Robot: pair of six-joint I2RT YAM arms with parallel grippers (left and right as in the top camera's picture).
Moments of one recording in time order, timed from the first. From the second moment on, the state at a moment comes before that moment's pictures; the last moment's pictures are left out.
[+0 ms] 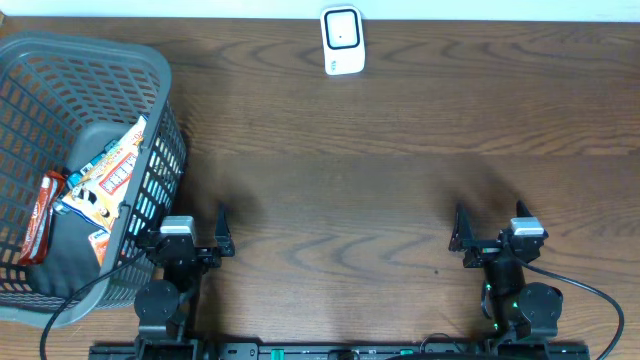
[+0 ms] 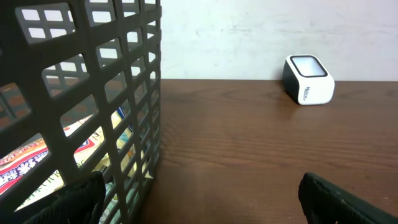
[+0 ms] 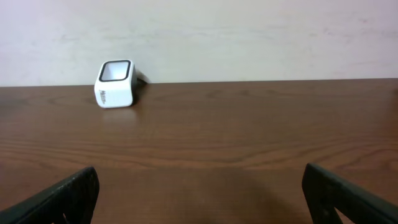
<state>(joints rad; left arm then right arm) -0.03 0.00 0.03 -0.13 -0.02 -0.02 0.00 0.01 0.01 -0.07 -0.05 0.06</state>
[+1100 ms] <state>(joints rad) -0.03 0.00 0.04 -0.13 0.12 -0.06 0.00 0.01 0.01 -0.07 -0.05 0.06</state>
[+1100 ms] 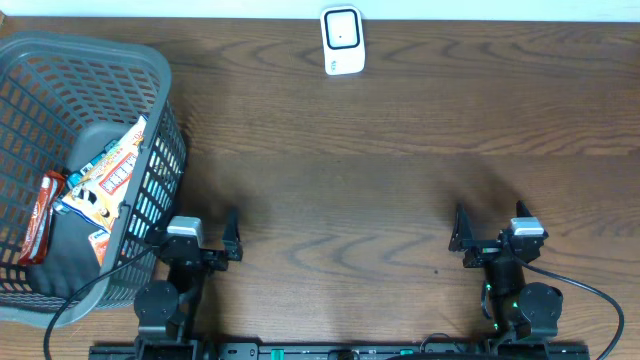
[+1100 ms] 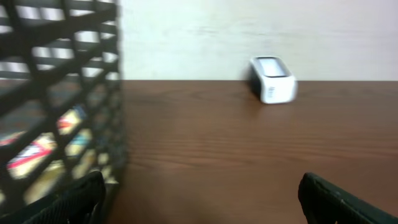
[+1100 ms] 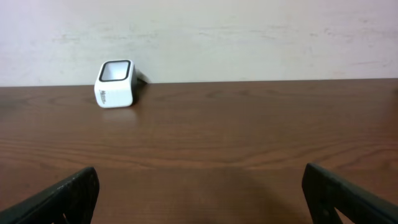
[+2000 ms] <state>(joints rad) -0.03 0.69 1.12 -0.62 0.34 -0.32 0.00 0.01 0.01 -0.07 -0.05 0.06</state>
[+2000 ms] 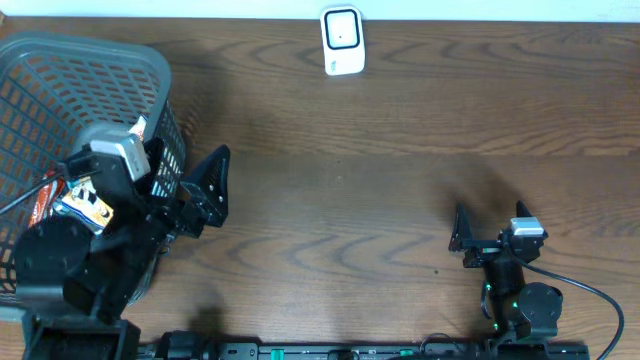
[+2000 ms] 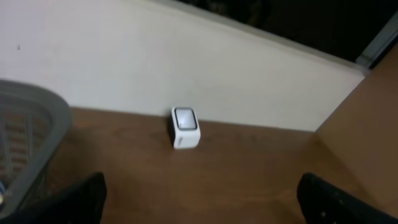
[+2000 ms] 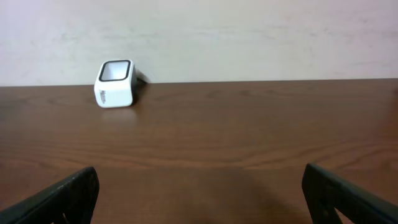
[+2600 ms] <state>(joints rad) 0.26 0.96 1.37 -0.91 -0.12 -0.42 0.00 0.01 0.01 -0.07 -0.05 0.06</state>
